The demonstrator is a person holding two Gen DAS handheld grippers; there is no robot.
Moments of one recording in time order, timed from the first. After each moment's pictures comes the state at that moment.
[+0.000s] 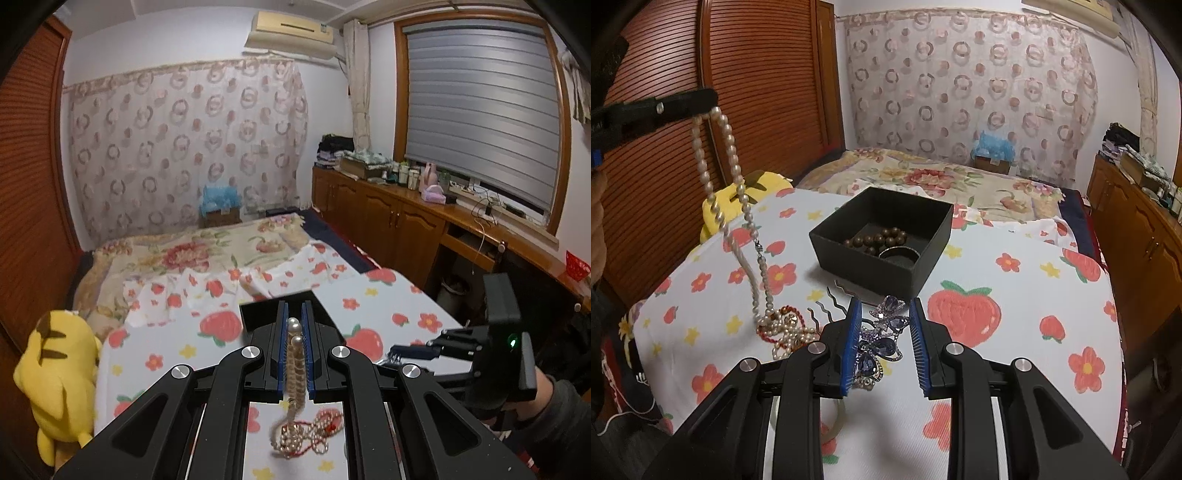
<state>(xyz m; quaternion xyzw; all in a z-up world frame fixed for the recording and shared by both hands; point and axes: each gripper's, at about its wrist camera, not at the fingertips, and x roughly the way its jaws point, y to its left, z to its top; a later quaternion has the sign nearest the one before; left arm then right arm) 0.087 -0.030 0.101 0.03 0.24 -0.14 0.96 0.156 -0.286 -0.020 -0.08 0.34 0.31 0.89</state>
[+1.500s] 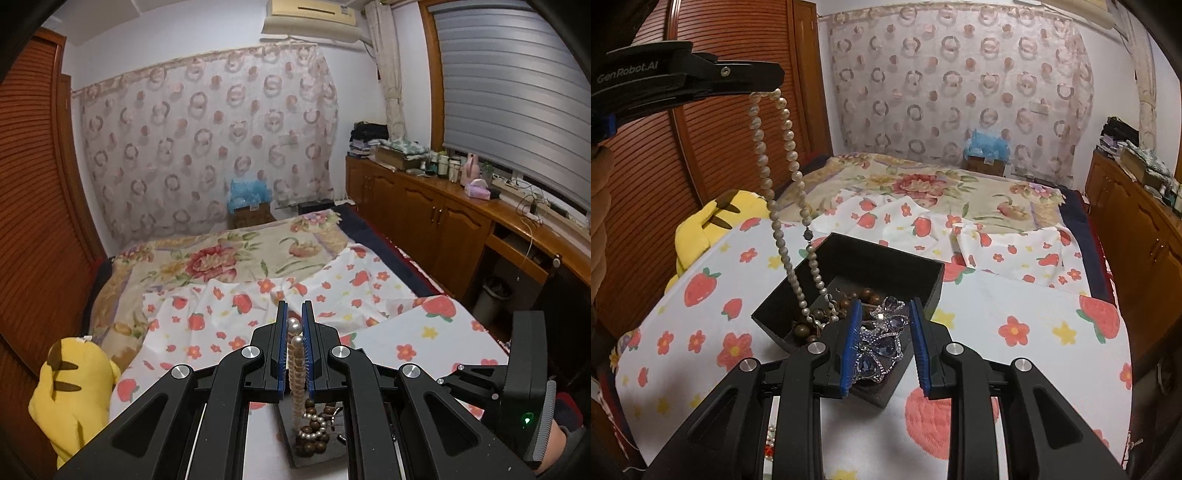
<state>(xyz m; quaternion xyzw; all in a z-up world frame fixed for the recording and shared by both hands) 0.224 -0.052 0.103 0.06 0.27 -0.07 0.96 0.260 -0.243 -0.020 -0.06 0.35 0.29 0.89</state>
